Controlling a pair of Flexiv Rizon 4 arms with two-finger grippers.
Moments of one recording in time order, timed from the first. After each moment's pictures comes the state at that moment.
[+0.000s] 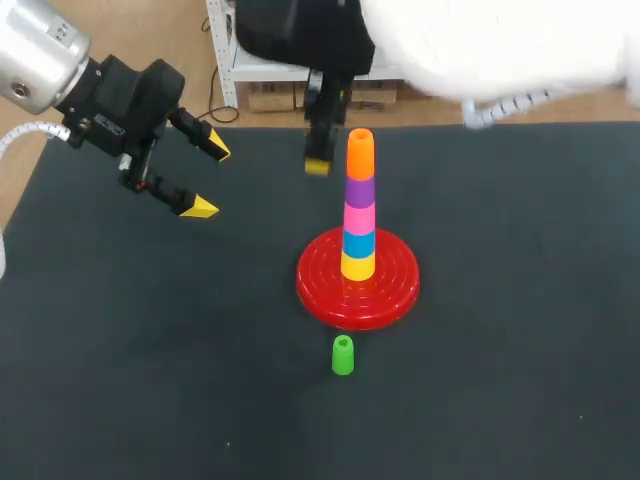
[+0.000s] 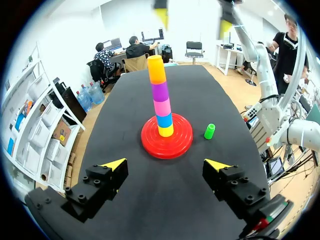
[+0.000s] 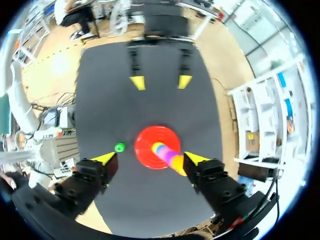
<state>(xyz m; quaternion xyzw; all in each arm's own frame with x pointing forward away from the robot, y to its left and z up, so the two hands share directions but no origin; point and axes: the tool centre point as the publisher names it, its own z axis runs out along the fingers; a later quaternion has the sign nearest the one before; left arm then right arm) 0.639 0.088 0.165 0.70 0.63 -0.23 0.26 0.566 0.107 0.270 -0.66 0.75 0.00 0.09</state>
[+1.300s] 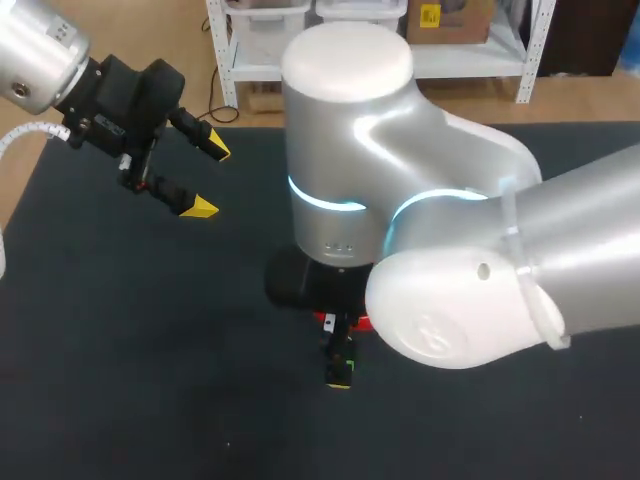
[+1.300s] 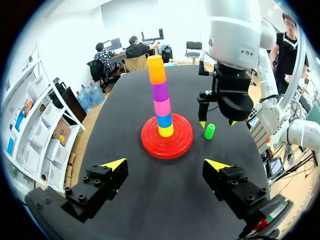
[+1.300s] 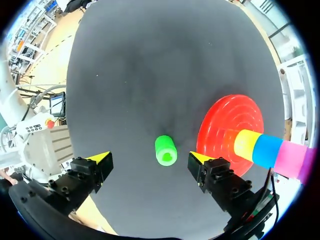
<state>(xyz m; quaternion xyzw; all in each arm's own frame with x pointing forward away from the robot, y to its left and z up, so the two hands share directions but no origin) 0.639 0.088 0.165 0.70 0.63 -0.23 0.26 0.481 0.084 0.038 -0.64 0.76 0.03 -0.03</state>
